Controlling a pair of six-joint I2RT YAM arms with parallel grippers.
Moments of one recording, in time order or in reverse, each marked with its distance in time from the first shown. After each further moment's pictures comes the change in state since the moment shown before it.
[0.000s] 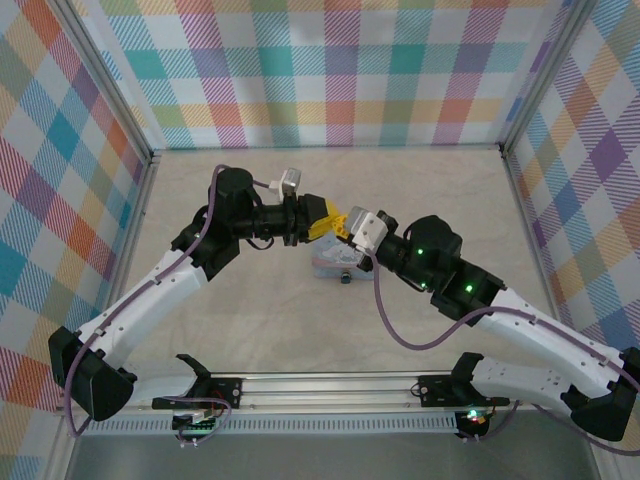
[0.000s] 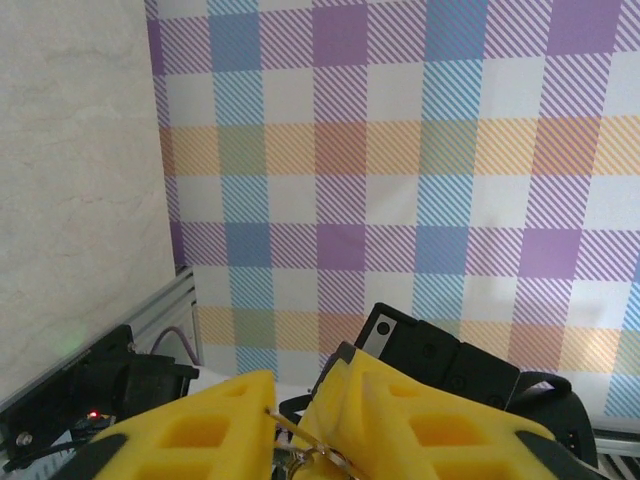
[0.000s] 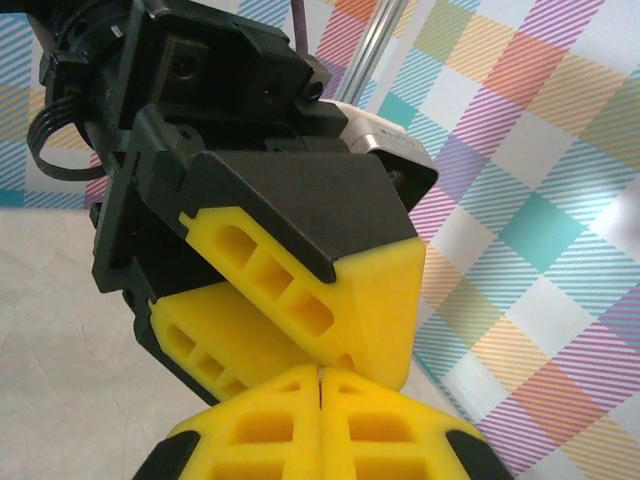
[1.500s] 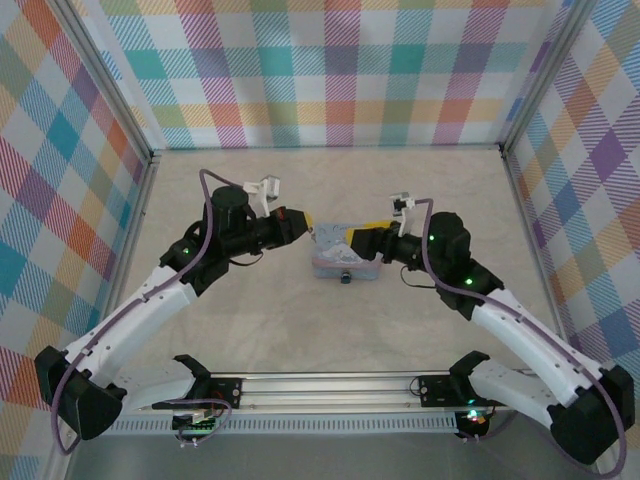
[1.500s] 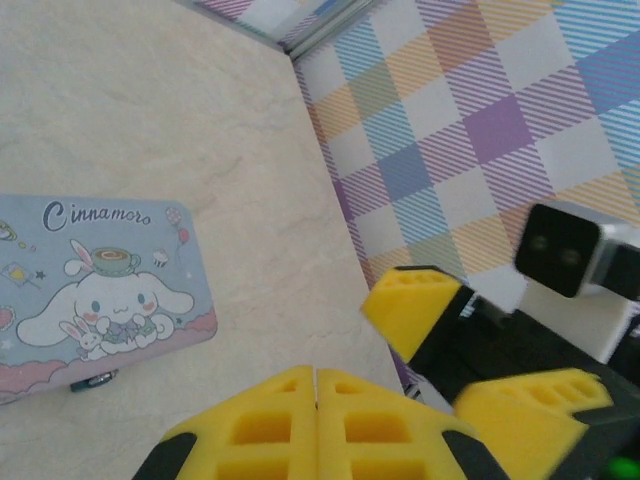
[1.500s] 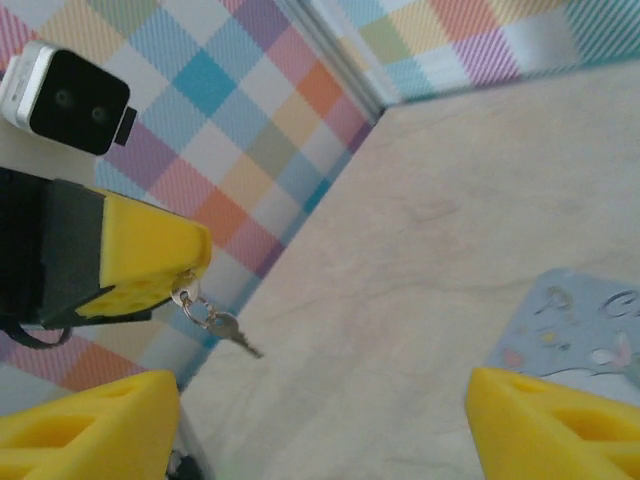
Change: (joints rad) left arm 0.001 -0.120 -0.121 -0.148 -0.416 0.539; right arm -0.352 0.009 -0.238 0.151 -0.448 1.109
